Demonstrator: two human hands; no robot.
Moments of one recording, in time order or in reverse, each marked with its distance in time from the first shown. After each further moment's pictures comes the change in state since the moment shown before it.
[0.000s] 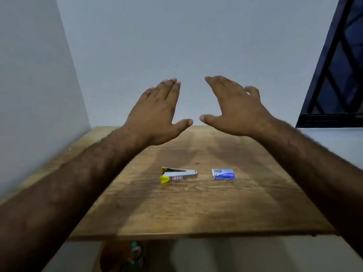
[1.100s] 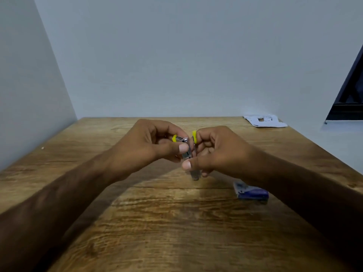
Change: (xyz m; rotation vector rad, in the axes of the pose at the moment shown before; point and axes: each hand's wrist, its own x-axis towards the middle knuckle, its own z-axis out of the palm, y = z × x) left_hand -0.019 -0.038 0.096 -1.353 -0.210 -0.182; right_hand -0.003 -0.013 0.118 1.130 -0.473 0.087
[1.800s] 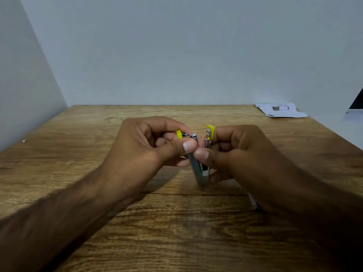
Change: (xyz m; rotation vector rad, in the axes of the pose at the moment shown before) left_hand -0.010 -0.008 0.024 -0.227 0.245 -0.015; right_hand -0.010 0.007 0.011 0.204 0.198 0.077
